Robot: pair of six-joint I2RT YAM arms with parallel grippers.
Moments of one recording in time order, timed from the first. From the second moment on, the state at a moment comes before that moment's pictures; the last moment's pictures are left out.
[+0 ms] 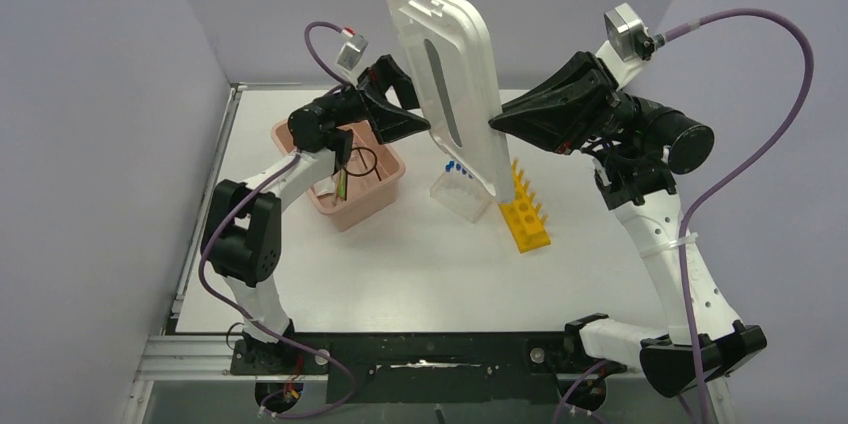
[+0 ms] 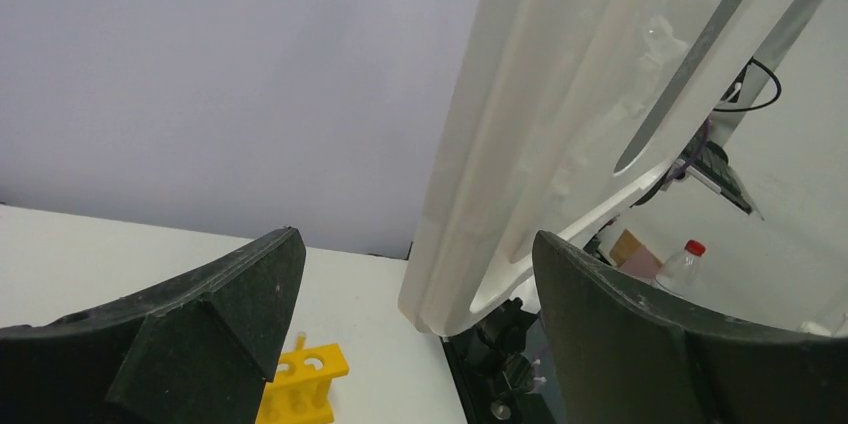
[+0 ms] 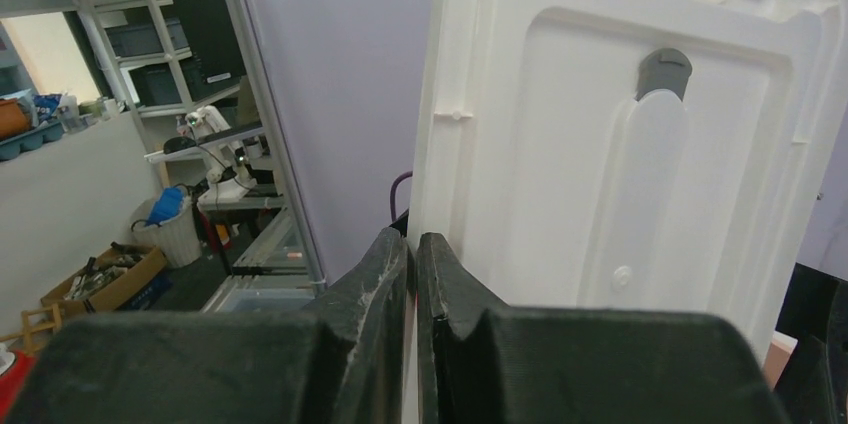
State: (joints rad) left arm -0.39 1.82 1.33 1.53 1.04 -1.38; right arm 0.32 1.19 1.44 0.82 -1.10 1.17
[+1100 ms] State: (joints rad) left arm -0.44 1.51 1.22 1.53 1.08 -1.32; right arm 0.14 1.19 1.30 1.06 -0.98 1.36
